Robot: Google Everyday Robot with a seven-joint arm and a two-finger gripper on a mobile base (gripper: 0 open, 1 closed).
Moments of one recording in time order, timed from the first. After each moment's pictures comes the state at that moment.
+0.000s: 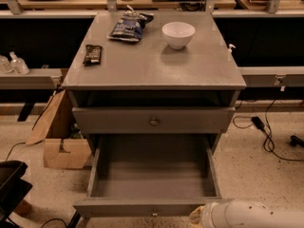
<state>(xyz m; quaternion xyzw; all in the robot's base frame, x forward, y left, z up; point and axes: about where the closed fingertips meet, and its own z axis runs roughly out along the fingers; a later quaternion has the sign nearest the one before) 0.380 -0.167 0.376 -0.57 0.78 0.11 0.23</state>
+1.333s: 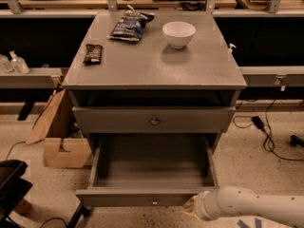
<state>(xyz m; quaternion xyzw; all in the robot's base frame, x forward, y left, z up) 0.426 -0.156 0.359 -0.58 0.77 0.12 0.24</state>
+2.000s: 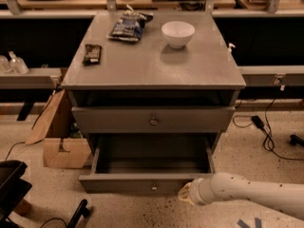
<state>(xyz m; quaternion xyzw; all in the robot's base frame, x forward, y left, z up) 0.475 -0.143 0.350 -0.60 0.75 0.12 0.25</state>
